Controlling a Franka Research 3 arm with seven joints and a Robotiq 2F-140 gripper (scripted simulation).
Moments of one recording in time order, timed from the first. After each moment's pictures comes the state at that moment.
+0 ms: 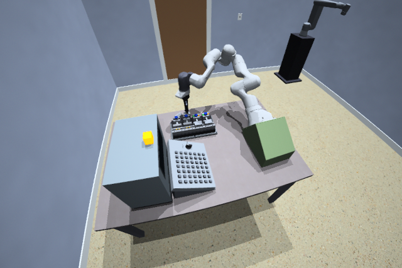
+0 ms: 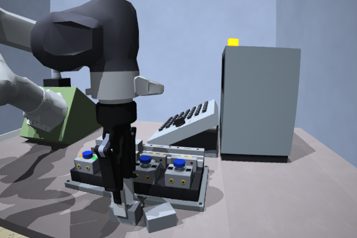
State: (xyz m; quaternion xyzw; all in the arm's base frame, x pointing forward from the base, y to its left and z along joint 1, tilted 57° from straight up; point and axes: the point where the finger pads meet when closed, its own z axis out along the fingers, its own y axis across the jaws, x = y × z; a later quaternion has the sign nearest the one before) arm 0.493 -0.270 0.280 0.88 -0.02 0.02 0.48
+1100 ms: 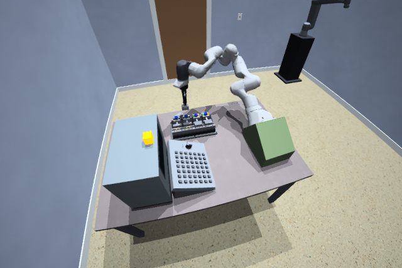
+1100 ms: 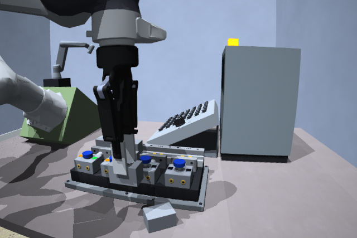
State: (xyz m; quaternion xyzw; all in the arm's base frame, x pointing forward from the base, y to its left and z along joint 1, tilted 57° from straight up) arm 0.501 -0.186 0.332 0.88 -0.02 0.03 0.47
